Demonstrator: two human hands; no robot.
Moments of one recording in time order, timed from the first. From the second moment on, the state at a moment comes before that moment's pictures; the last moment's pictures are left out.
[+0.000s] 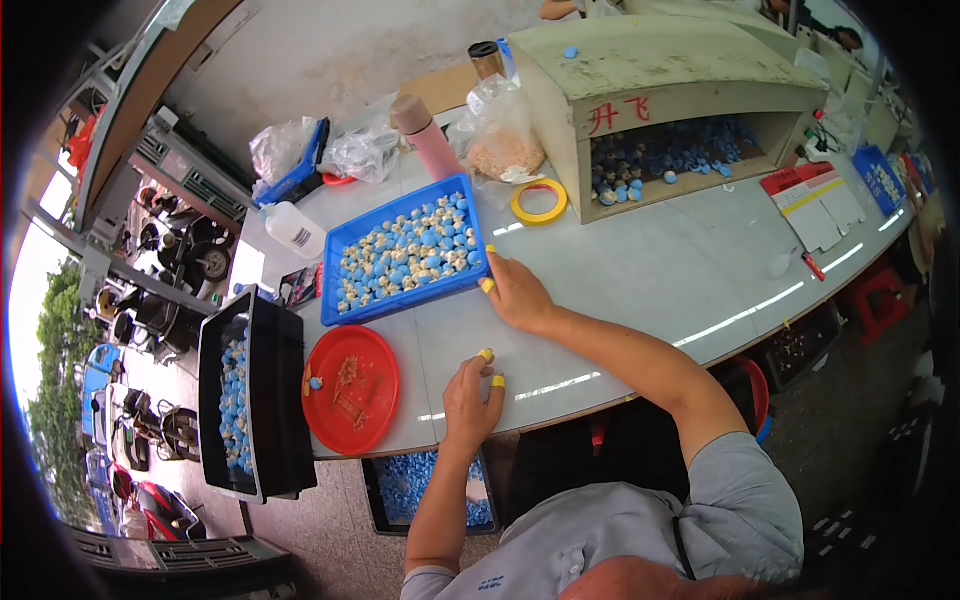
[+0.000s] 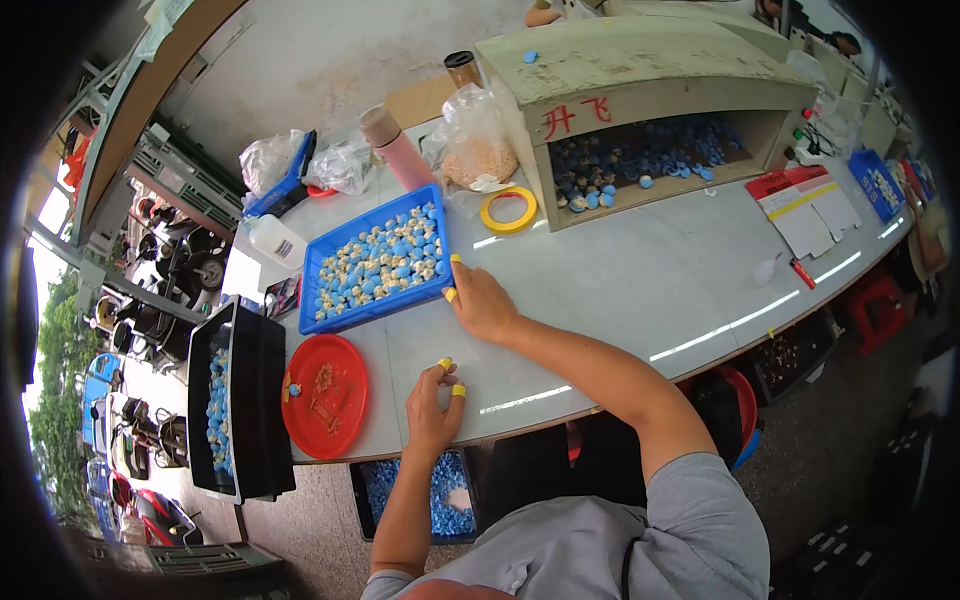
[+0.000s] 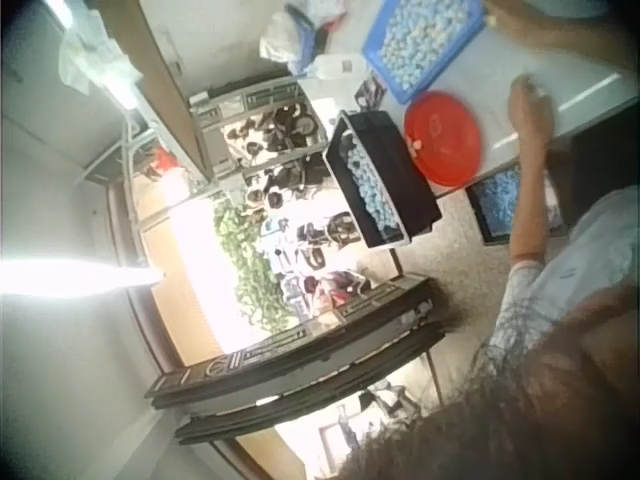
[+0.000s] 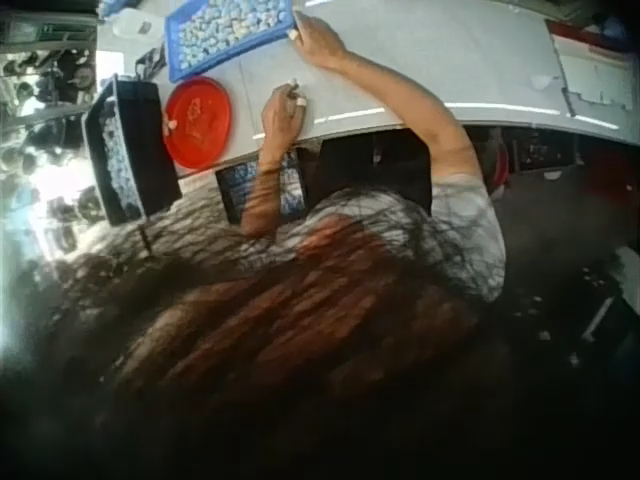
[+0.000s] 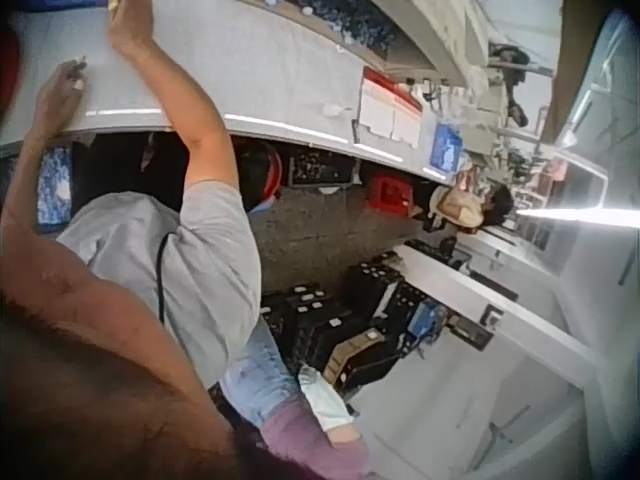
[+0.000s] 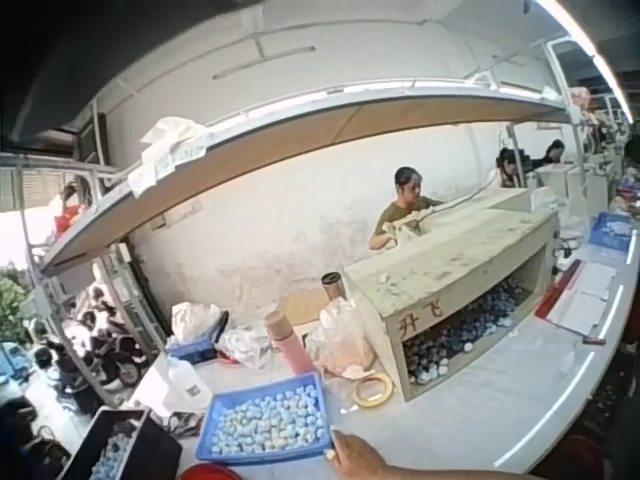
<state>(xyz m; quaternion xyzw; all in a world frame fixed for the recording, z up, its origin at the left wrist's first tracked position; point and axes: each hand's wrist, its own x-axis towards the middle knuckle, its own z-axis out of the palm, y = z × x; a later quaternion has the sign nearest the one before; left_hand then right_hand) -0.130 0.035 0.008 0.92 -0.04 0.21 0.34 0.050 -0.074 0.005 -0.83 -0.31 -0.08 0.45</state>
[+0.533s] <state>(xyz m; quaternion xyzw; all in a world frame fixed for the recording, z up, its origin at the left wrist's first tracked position) 0.015 -0.064 -0.009 0.72 -0.07 -0.06 0.69 0.124 -0.294 0.013 -0.88 -0.10 -0.25 0.39</state>
